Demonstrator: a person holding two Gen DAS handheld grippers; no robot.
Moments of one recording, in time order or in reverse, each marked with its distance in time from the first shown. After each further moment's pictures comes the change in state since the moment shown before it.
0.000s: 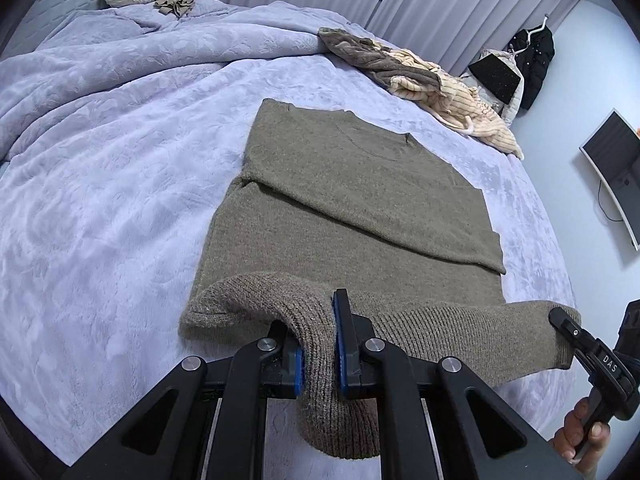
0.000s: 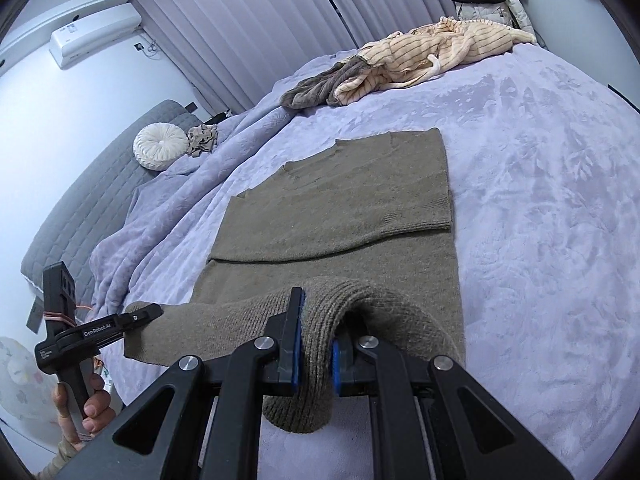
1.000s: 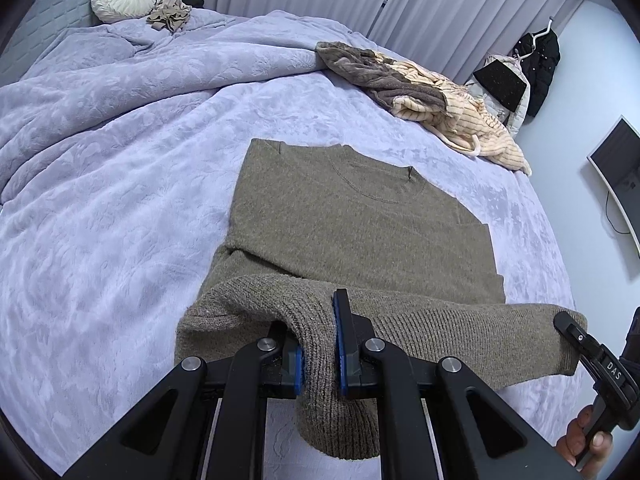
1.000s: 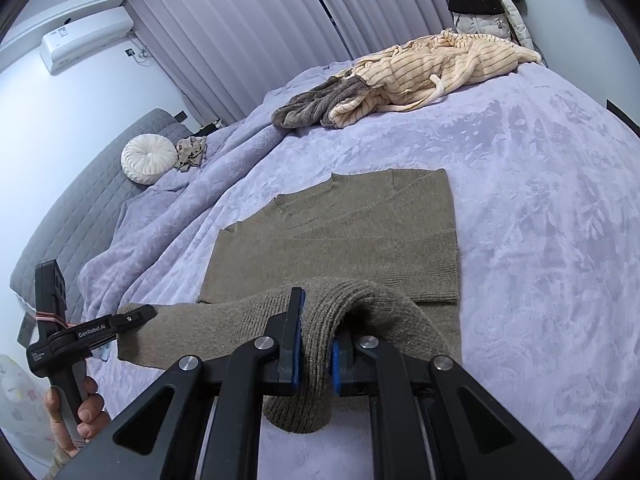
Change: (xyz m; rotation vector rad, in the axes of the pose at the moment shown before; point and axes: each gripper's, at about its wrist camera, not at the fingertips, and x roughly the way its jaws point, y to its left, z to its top) left arm 0.015 -0.016 0.067 0.011 -0.016 0.024; right arm 0.023 0.010 0.059 -0.004 -0.025 -0.032
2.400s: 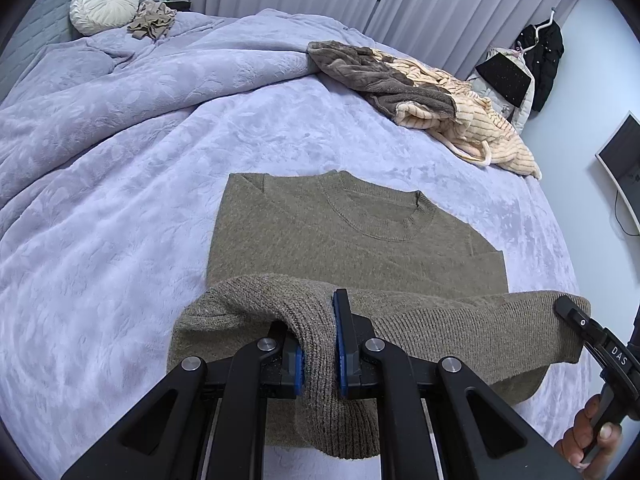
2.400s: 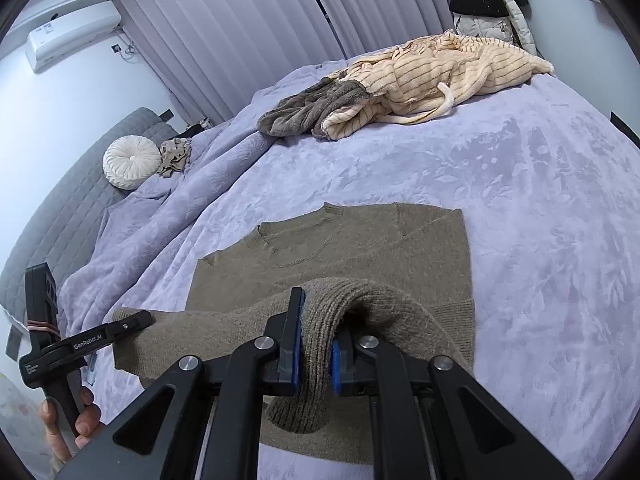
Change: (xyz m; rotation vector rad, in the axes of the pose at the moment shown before) left arm 0.052 -0.013 0.067 0.030 0.015 0.012; right arm 0.061 -0.003 0.065 -0.001 0.018 -0.049
